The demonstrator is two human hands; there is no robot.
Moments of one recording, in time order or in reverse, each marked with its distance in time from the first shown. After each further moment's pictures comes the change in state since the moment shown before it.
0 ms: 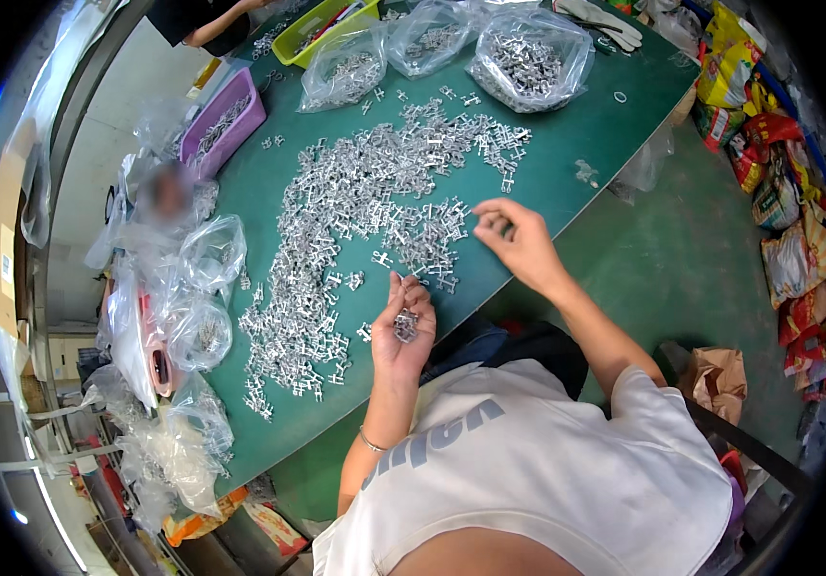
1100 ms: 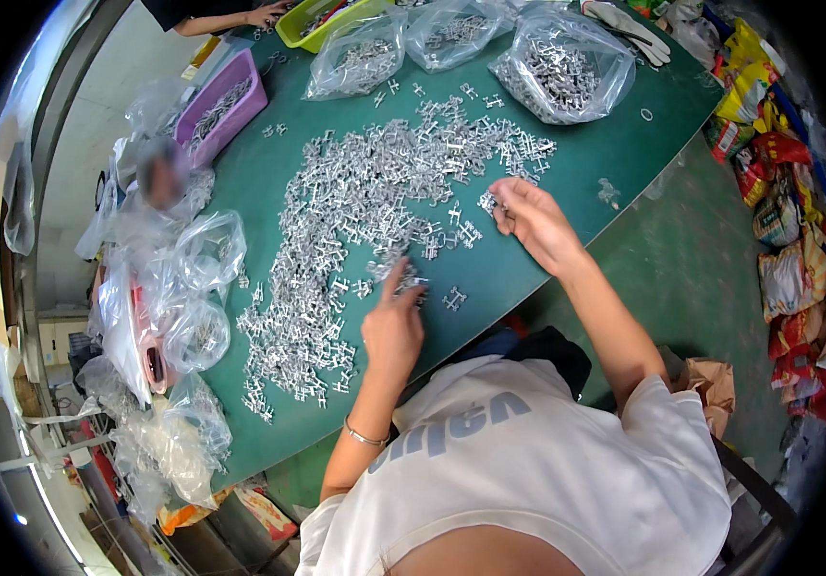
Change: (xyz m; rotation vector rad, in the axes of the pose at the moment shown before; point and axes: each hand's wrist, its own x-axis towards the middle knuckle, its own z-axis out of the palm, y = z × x) left_hand 0.015 0.030 0.012 2.457 -0.038 0.786; right_hand 0.054 0.009 -0.008 0.669 -0.148 0.319
